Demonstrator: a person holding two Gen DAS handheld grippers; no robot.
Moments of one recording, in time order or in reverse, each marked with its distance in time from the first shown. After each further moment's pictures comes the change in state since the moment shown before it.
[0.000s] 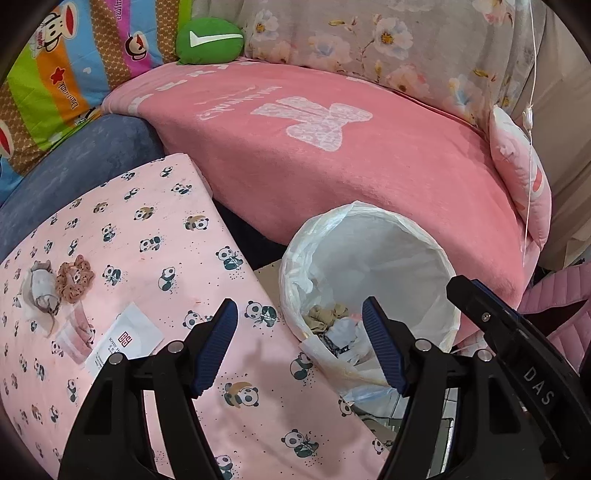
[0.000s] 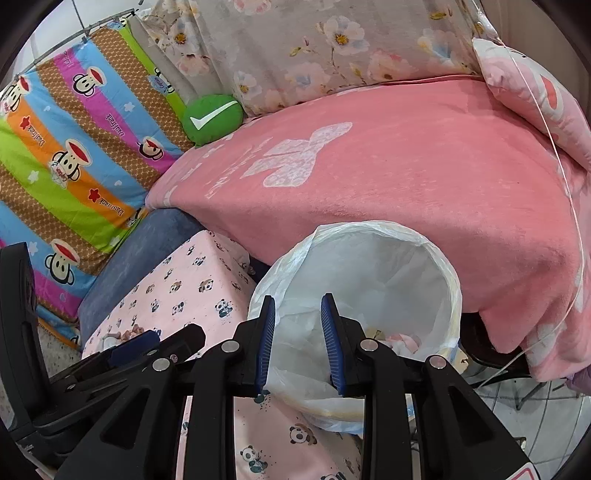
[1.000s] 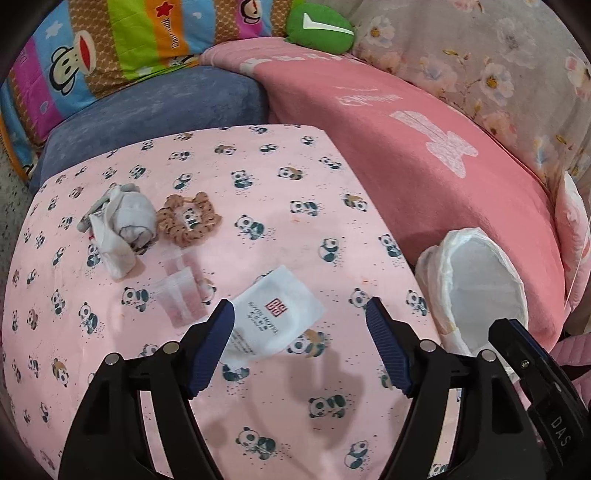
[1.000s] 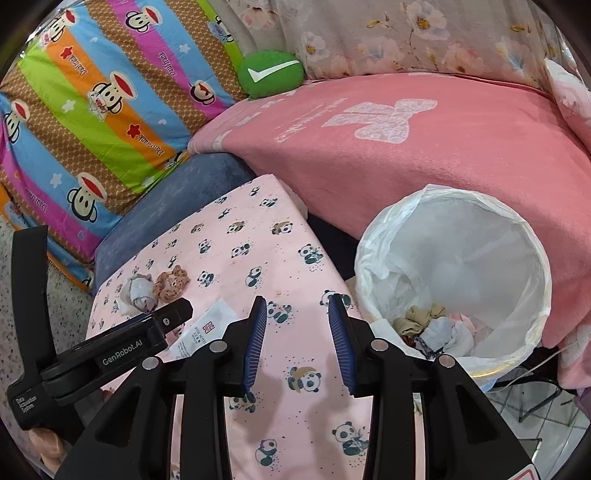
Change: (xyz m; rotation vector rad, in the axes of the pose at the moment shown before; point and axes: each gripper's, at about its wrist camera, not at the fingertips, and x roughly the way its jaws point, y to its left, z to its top) left arm -0.020 0.155 -0.042 -0.280 0.005 0.138; right arm 0.034 0.117 -0.055 -0.180 0.120 0.079
